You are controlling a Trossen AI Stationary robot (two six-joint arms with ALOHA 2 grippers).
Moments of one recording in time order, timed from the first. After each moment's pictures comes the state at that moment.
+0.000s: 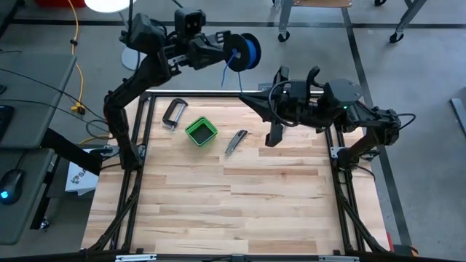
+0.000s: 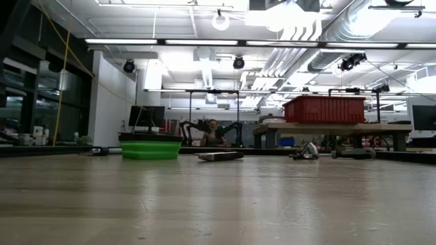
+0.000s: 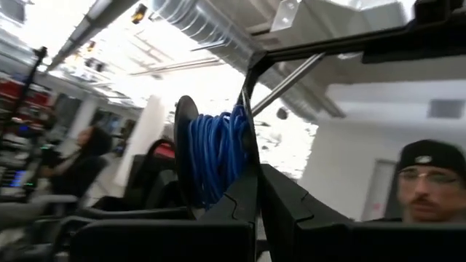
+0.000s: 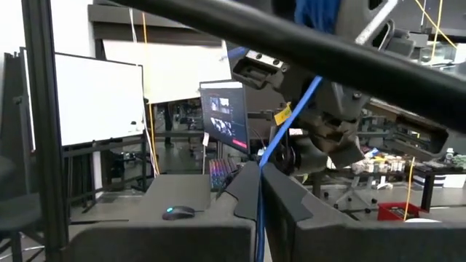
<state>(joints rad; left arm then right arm) 0.37 1.81 2.36 0.23 0.81 -0.96 0.19 1.57 2.02 -0.21 0.30 -0.10</state>
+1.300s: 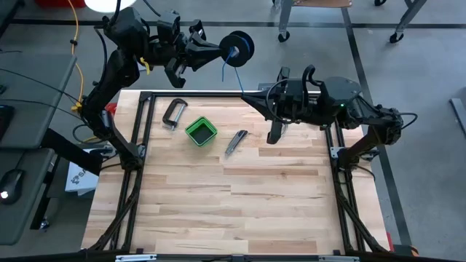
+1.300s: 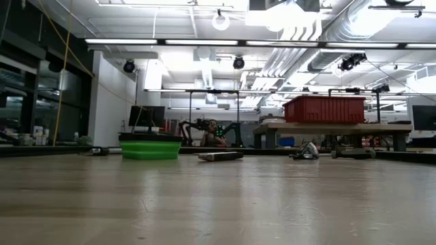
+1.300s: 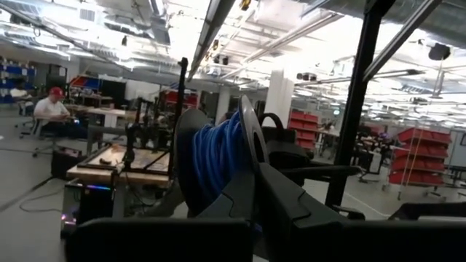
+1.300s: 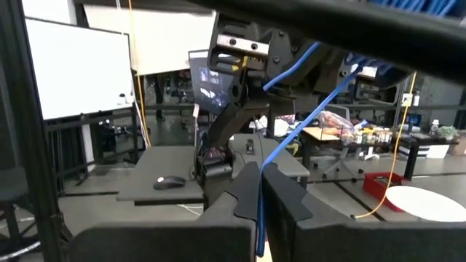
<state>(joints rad) 0.38 1.64 2.36 -0.38 0.48 -0.30 0.18 1.55 2.02 -0.35 0.32 -0.07</state>
